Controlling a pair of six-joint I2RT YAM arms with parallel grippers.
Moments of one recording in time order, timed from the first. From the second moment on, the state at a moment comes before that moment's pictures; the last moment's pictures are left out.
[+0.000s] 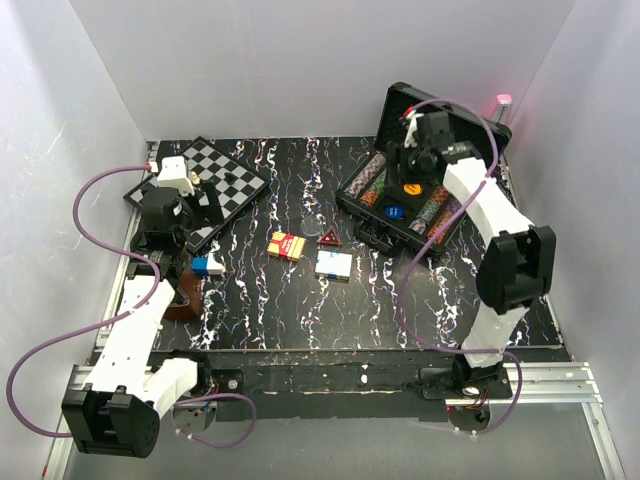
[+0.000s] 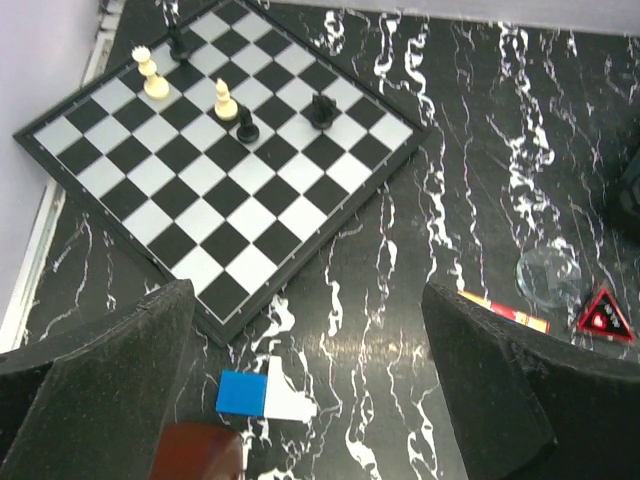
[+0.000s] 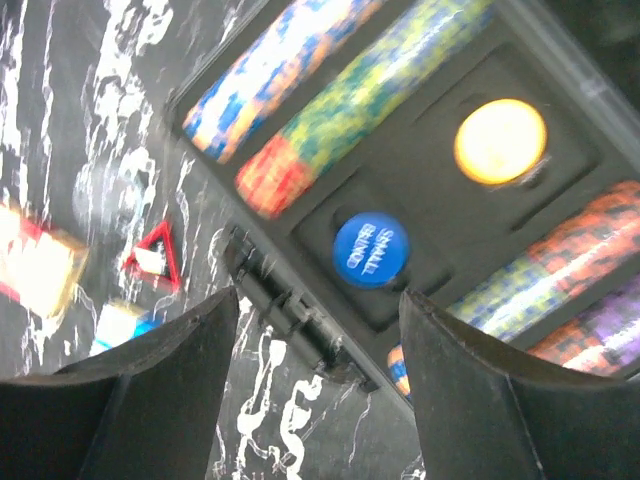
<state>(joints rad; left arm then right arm) -0.08 0.99 0.90 -0.22 -0.13 -0.09 0.25 1.86 1.75 -0.72 -0.10 0.17</state>
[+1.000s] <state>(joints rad) -0.09 0.96 0.86 -0.27 -0.09 -0.10 0.62 1.79 1.25 -0.52 -0.27 0.20</state>
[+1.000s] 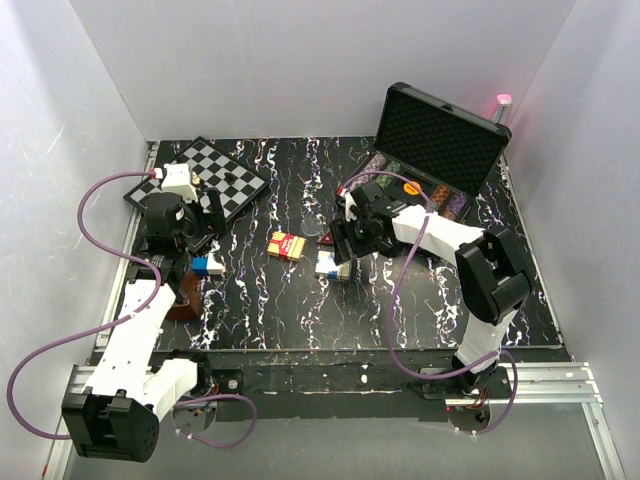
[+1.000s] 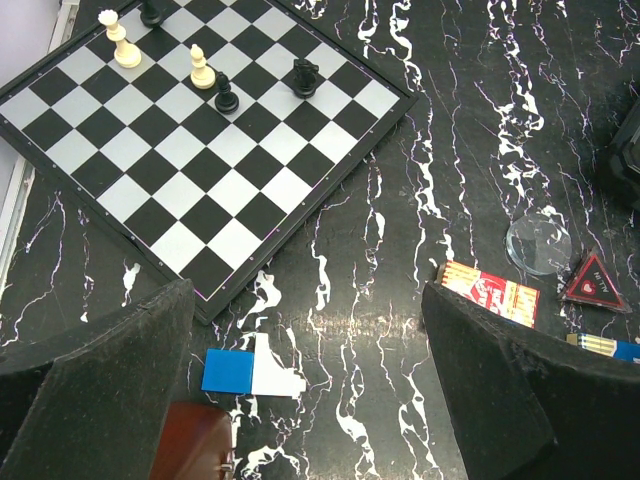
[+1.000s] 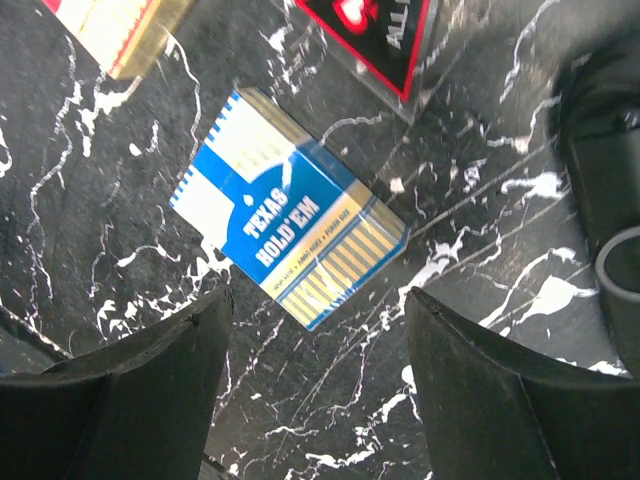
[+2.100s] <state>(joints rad) -0.09 0.95 0.86 -0.27 -0.09 -0.10 0.81 1.72 1.25 -0.57 -0.19 0.15</state>
